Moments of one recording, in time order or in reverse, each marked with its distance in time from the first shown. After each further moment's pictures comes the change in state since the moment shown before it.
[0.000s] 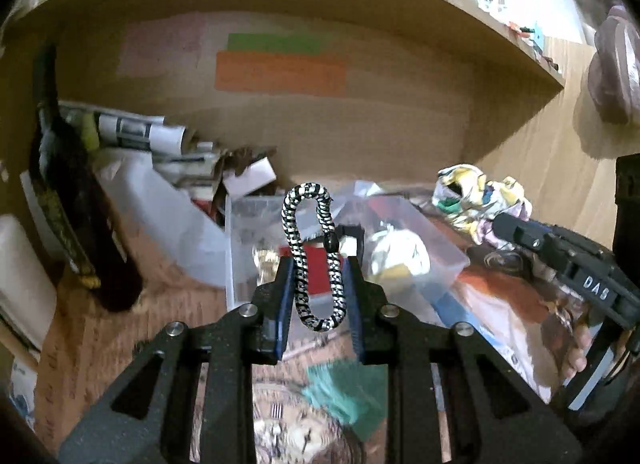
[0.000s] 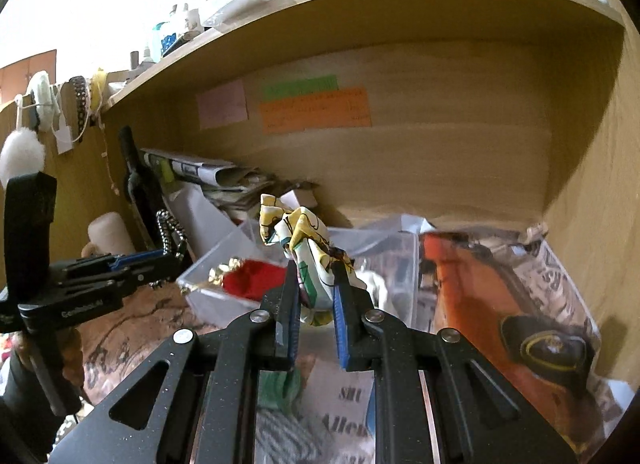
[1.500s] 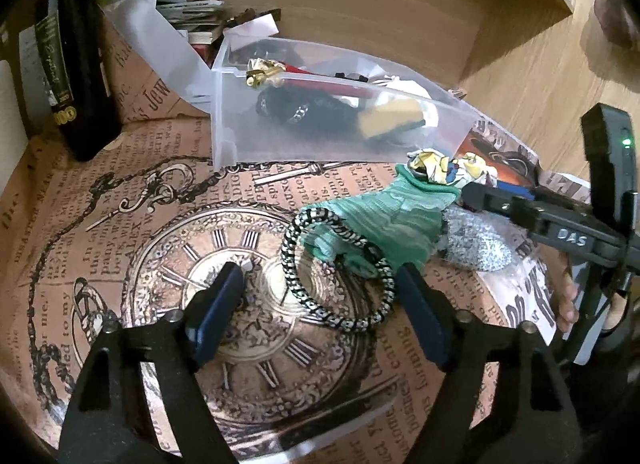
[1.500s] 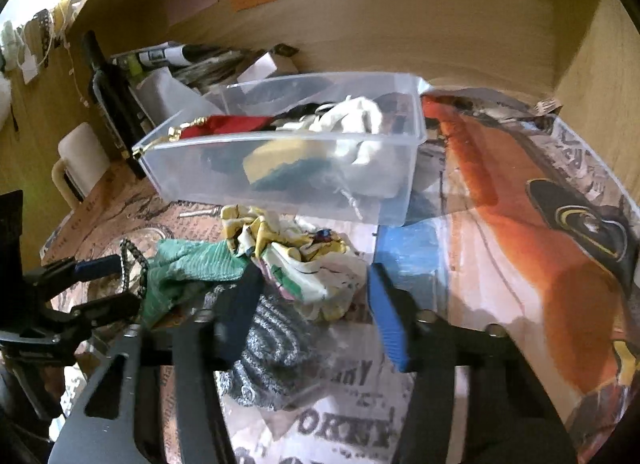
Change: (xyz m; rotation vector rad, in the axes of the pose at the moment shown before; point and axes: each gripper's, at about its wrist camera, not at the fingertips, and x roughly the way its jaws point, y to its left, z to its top) left arm 0.016 0.002 -0.115 -0.075 0.277 -0.036; right arm 0.033 -0.015 -0.087 0.070 0.342 0.001
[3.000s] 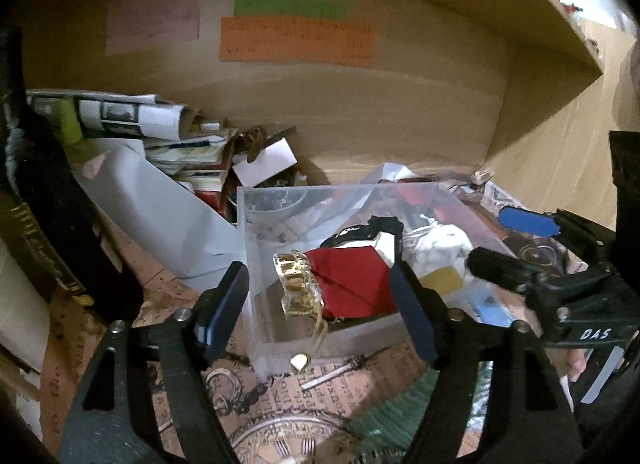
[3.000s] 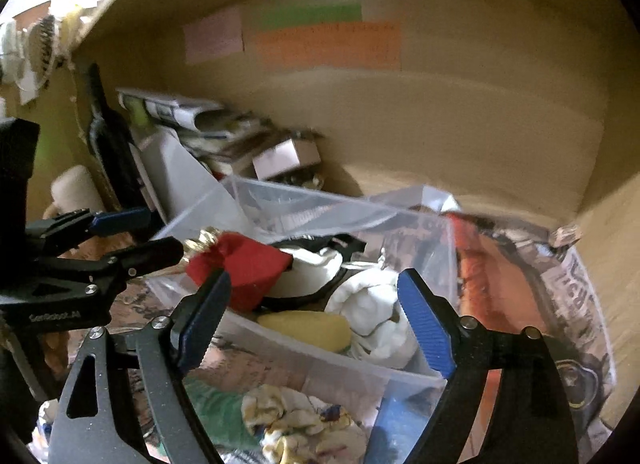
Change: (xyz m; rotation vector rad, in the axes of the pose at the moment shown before) left arm -0.001 0.012 0.132 0.064 -0.188 0.088; right arm 0.000 0.031 0.098 -0.154 -0.158 -0.033
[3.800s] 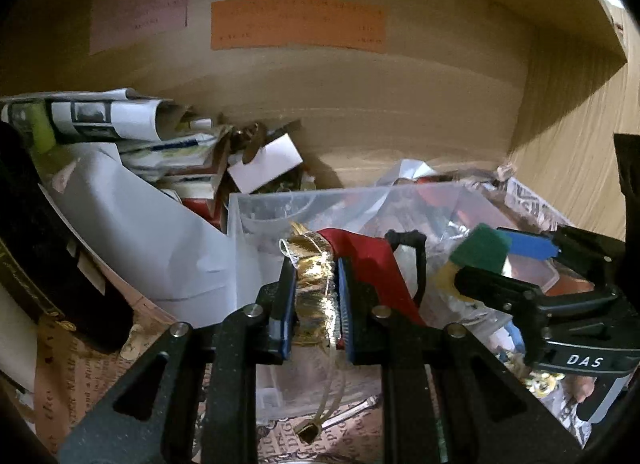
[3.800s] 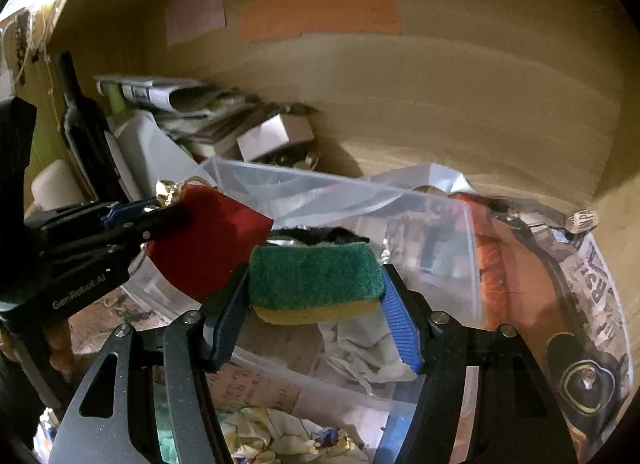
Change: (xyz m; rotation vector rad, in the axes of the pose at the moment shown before) left arm 0.052 -0.004 0.009 0.028 0.025 0.049; right arm 0.047 -0.009 -0.002 0.027 0.092 0.004
